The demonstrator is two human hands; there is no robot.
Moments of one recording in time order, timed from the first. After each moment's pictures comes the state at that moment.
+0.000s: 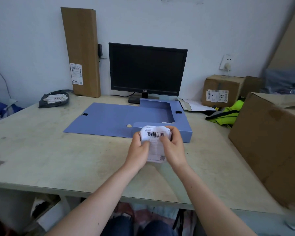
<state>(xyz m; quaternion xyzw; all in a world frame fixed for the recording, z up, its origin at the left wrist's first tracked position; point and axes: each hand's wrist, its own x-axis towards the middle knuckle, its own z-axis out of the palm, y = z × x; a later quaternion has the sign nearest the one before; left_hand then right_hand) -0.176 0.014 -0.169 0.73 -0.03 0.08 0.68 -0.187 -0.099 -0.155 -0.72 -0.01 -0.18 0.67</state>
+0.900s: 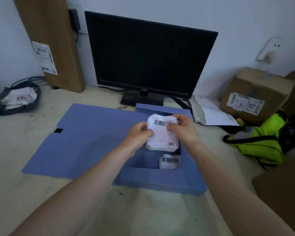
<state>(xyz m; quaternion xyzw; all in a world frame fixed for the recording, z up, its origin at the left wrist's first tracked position) 0.069 -0.004 -0.099 0.73 0.06 -0.13 0.67 0.080 -0.165 -0.089 -0.79 0.10 -0.02 0.60</state>
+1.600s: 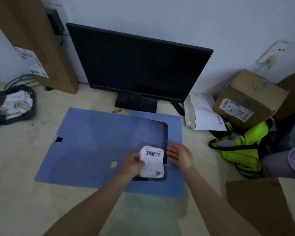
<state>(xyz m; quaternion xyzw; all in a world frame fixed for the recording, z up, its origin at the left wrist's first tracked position) 0.059 -0.019 -0.118 0.78 0.20 -0.25 0.54 0.063 -0.201 -0.078 -0.62 0.36 0.10 0.69</state>
